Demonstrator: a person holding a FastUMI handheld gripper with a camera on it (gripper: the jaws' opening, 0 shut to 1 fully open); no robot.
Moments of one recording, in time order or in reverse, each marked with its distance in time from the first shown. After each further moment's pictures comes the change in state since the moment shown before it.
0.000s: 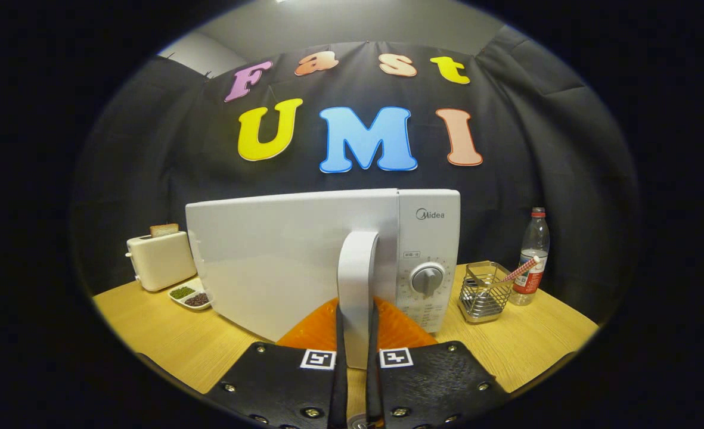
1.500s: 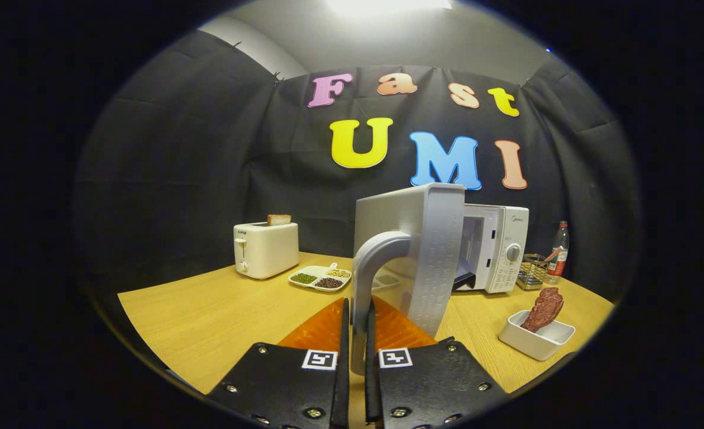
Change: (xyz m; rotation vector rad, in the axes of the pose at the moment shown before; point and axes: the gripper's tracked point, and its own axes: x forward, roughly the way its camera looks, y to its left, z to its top) arm -0.160 0.255 -0.036 -0.106 -0.063 0.121
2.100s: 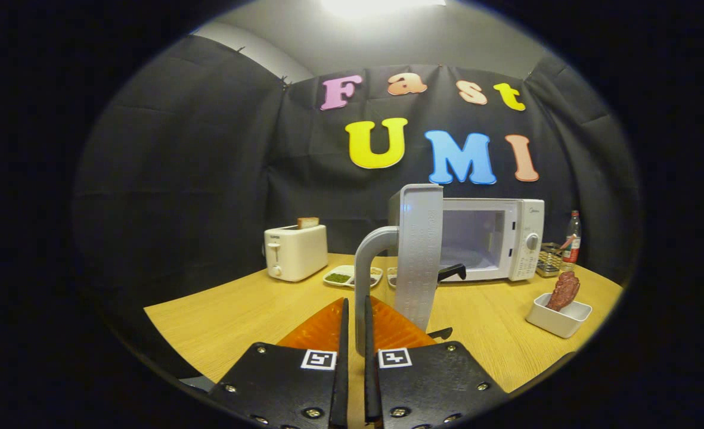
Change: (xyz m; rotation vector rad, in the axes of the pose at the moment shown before) arm -0.035 0.065 0.005 0.059 0.001 0.142
